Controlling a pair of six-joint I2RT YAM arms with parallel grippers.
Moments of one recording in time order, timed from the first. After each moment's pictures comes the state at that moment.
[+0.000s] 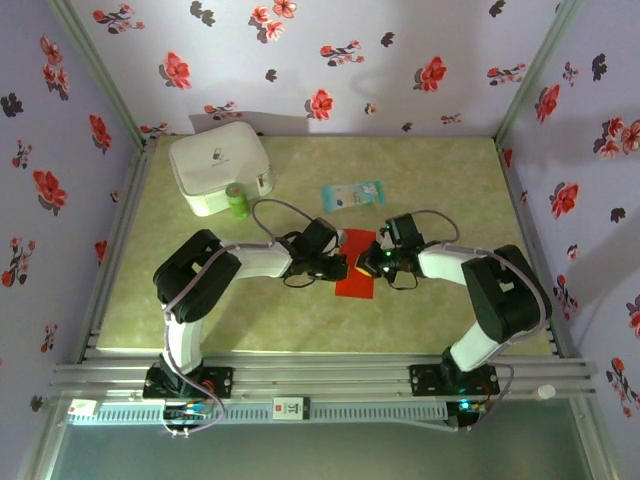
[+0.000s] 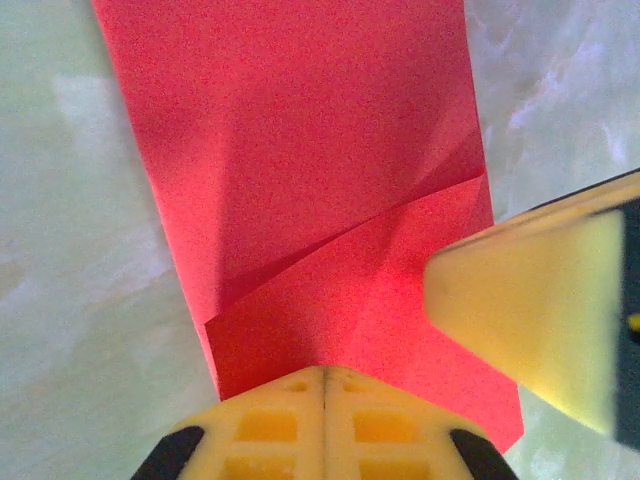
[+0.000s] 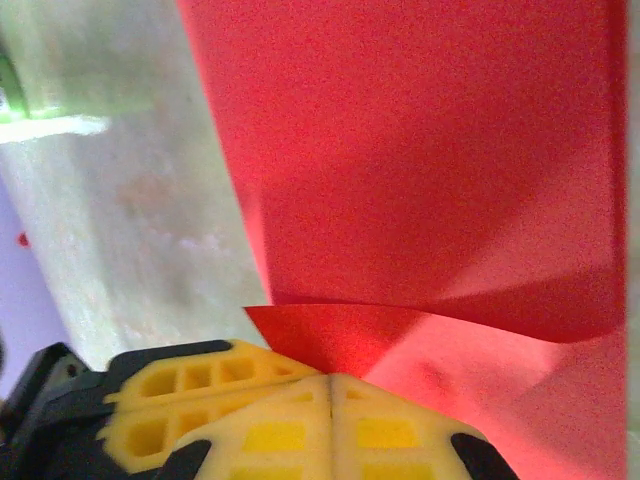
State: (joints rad) left arm -0.86 1.94 1.07 -0.07 0.29 -0.63; right arm 0.41 1.61 0.68 -0.07 -0.51 0.90
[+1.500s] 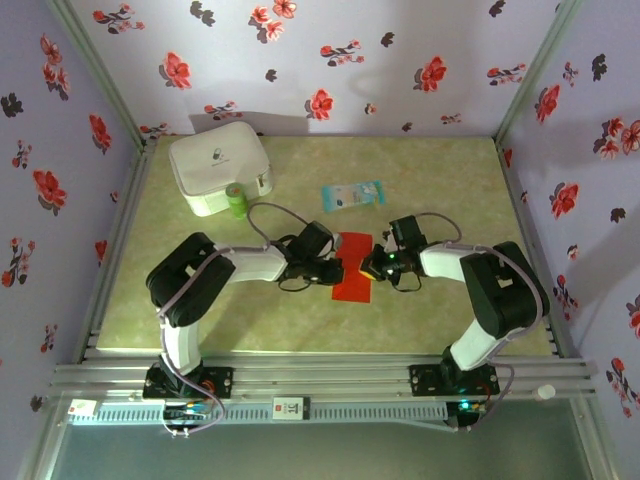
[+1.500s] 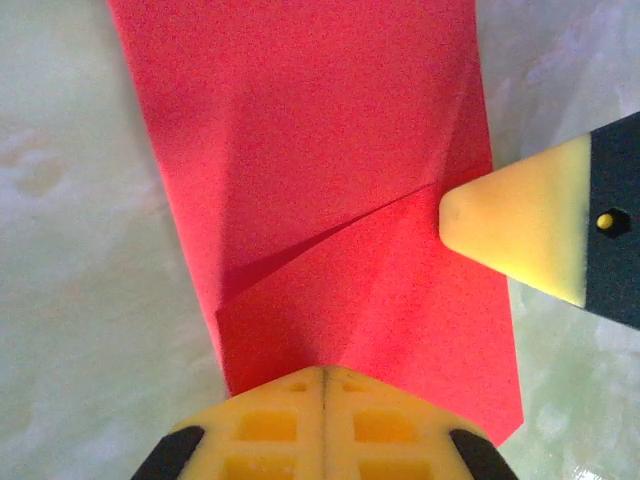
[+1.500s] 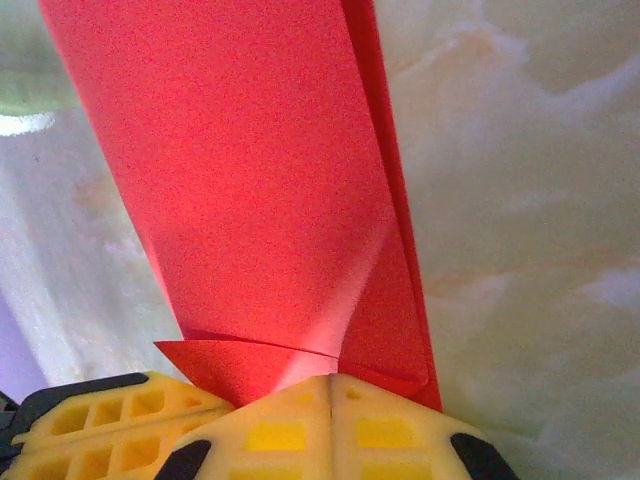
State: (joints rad) left arm -0.86 1.88 1.01 -0.08 0.30 -0.65; right arm 0.37 1.64 0.68 -0.10 -0.53 0.82
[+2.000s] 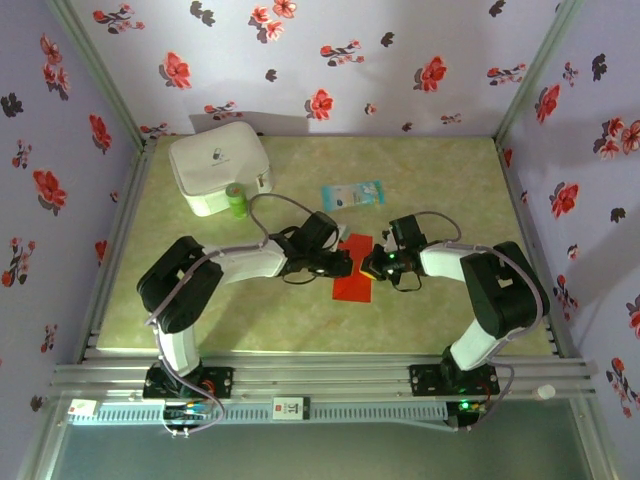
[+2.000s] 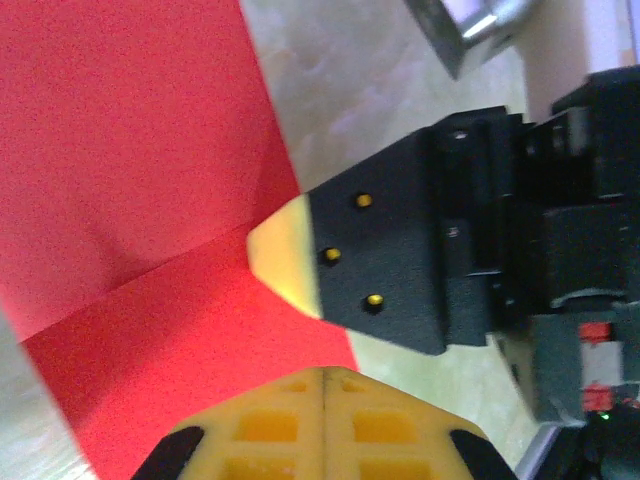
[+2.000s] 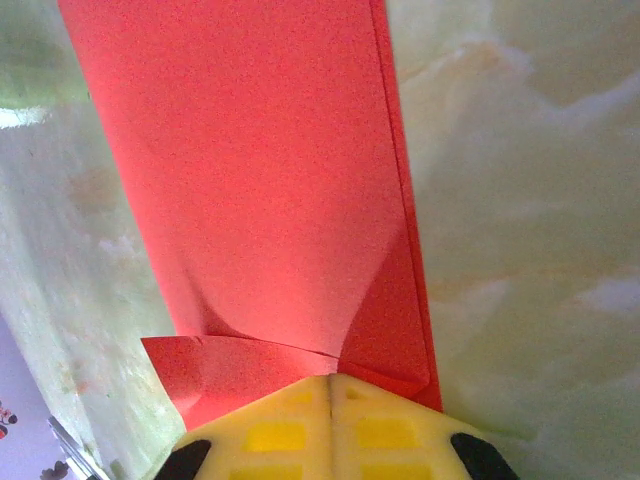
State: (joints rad) left arm -0.90 1.85 1.12 -0.12 0.36 -0.65; right arm 0.37 1.64 0.68 -0.11 -0.53 0.81
